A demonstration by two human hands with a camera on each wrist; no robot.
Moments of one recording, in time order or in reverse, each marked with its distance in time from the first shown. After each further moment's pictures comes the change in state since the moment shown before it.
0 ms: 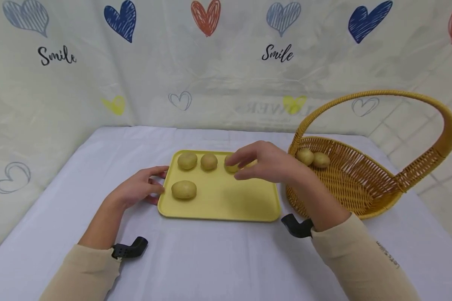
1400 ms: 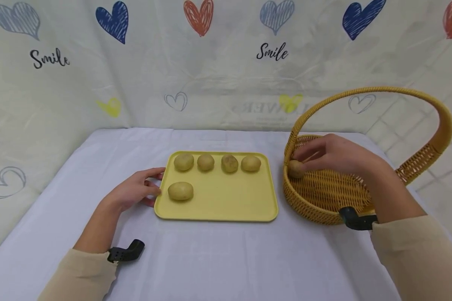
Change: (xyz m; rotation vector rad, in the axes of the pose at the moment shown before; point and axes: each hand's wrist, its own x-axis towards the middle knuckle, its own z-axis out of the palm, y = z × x) left_hand 0.001 0.000 0.001 -0.013 -0.006 -0.017; right_hand -0.075 0.082 -0.081 -0.258 0.080 0.338
